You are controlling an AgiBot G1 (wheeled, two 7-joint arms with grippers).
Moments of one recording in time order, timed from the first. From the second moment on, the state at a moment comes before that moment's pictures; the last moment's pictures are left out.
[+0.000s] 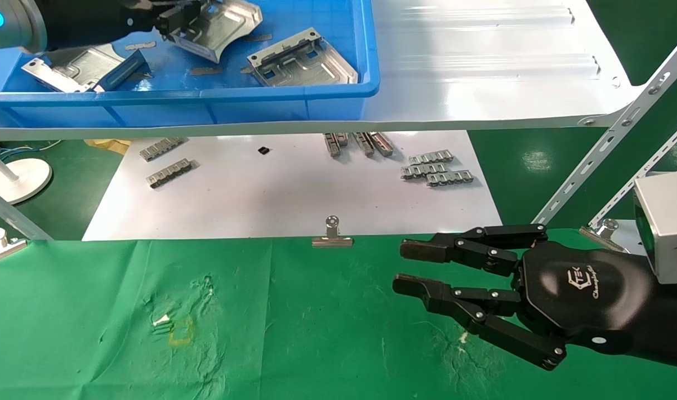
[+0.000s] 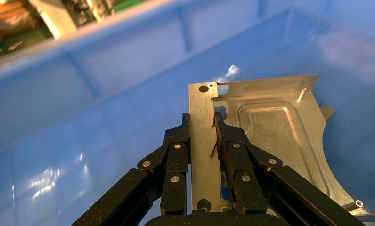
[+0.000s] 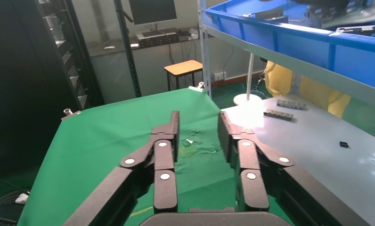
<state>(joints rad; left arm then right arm) -2.09 1.16 0.50 -0.03 1.41 0.92 -0.03 1.07 -0.55 -0.38 1.22 -0.63 -1.42 0.12</state>
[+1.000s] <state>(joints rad) -1.91 0.83 0.60 -0.52 1.14 1.61 0.38 1.07 -0.55 -0.38 1.22 -0.63 -1.42 0.12</state>
